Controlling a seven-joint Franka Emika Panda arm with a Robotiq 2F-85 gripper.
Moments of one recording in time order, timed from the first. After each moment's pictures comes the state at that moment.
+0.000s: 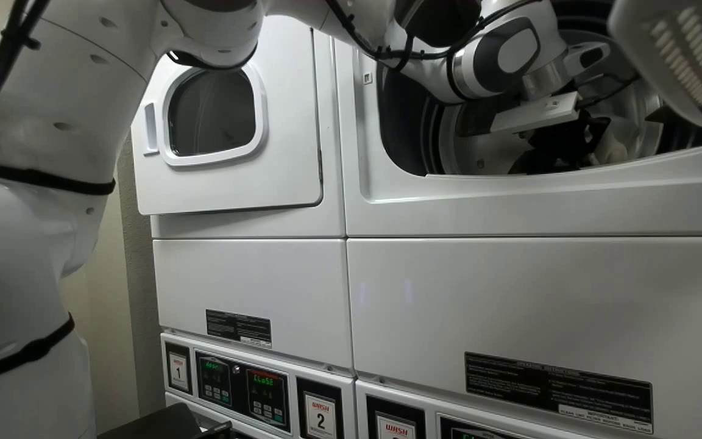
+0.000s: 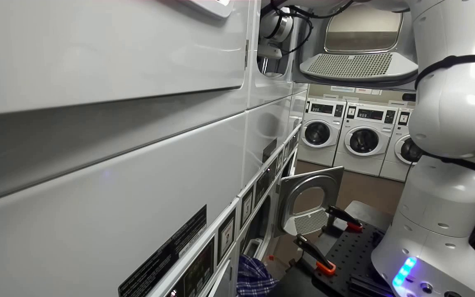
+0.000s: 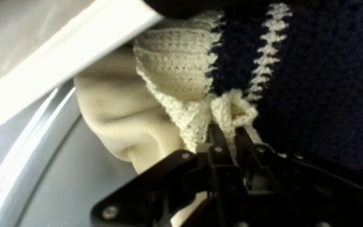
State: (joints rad) arm -0.30 0.40 -0.07 -1.47 0.20 2.54 -0.27
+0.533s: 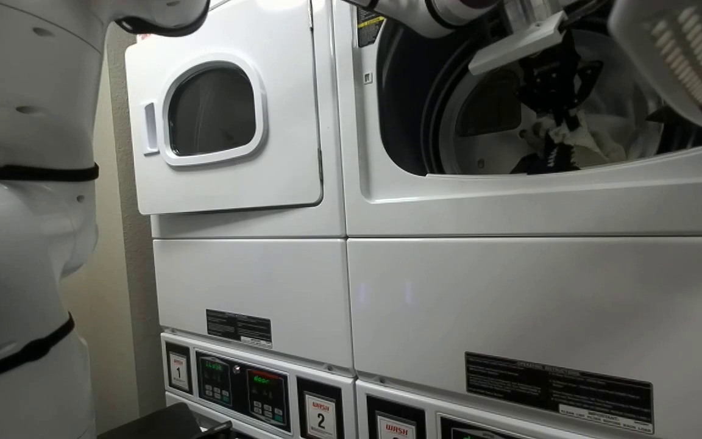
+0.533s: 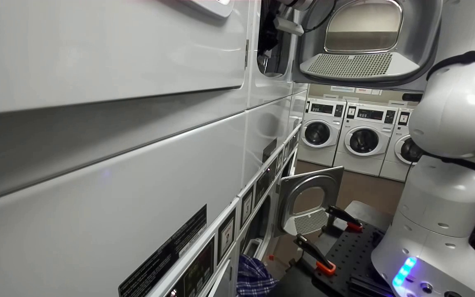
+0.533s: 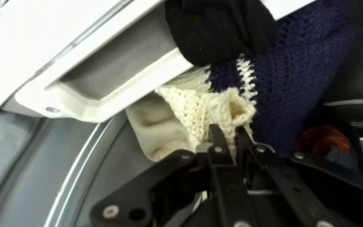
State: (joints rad) arm -0.31 0.17 -0.13 -1.55 0.20 2.26 -0.27
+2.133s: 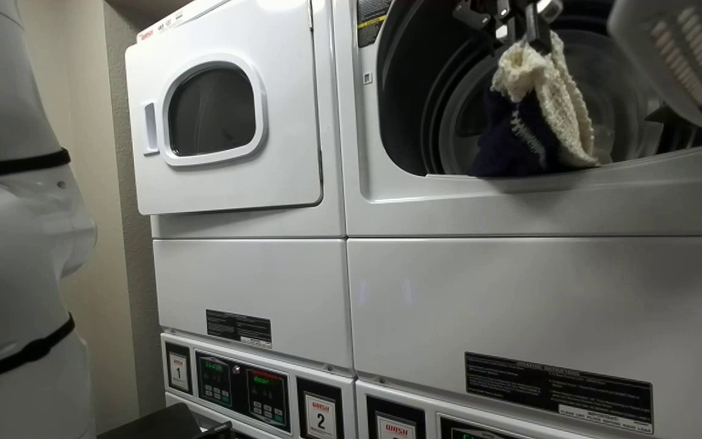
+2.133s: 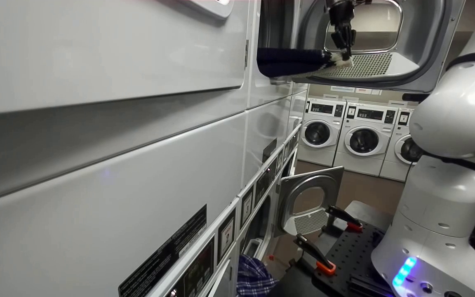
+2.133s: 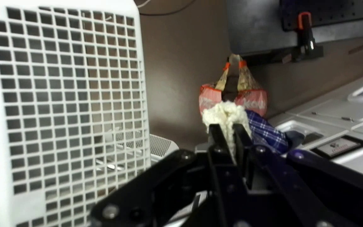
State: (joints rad) arm -0.30 -0.13 -0.30 -1.70 -0.33 1.42 -0.49
